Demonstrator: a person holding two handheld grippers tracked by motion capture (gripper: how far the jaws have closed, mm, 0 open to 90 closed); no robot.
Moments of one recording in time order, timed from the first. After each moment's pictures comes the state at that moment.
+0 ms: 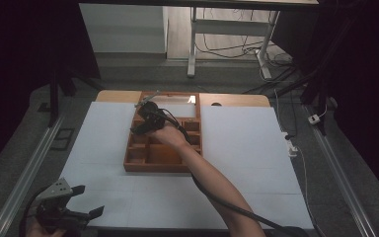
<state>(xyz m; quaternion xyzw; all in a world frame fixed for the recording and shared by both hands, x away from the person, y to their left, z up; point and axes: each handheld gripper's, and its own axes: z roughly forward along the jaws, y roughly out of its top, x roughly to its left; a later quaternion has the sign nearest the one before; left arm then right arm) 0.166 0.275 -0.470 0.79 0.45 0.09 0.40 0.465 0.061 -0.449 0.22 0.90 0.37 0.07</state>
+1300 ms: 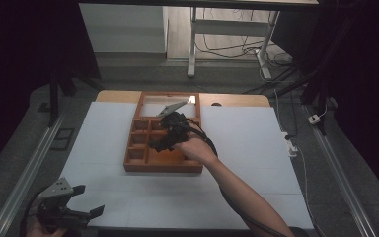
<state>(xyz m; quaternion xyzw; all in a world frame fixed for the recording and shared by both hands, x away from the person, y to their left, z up) 0.168 0.275 -0.470 0.79 0.45 0.09 0.40 0.405 -0.016 -0.416 0.20 0.89 0.40 0.08</state>
